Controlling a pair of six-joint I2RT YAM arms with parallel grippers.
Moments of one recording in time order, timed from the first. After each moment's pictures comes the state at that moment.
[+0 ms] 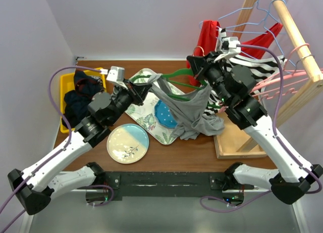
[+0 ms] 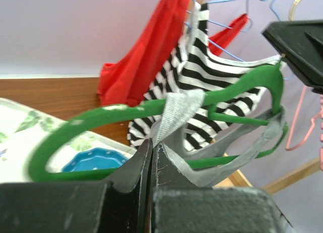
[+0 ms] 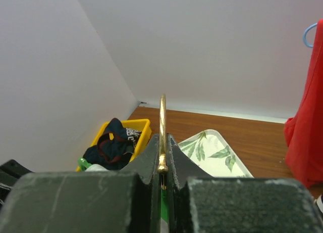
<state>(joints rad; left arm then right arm) -0.73 0.96 0.95 0.11 -0.12 -0.49 0.65 1.14 1.38 -0.09 0.19 0.36</state>
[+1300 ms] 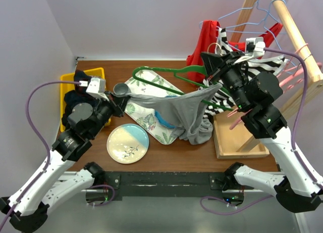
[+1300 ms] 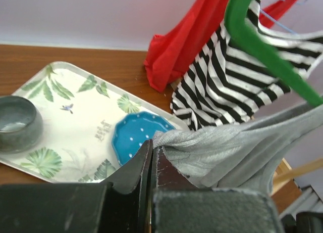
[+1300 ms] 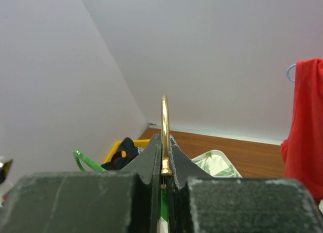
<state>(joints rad) -0.64 0.71 0.93 -0.27 -0.19 -0.43 0.65 1.02 1.45 -0.15 0.20 0.34</state>
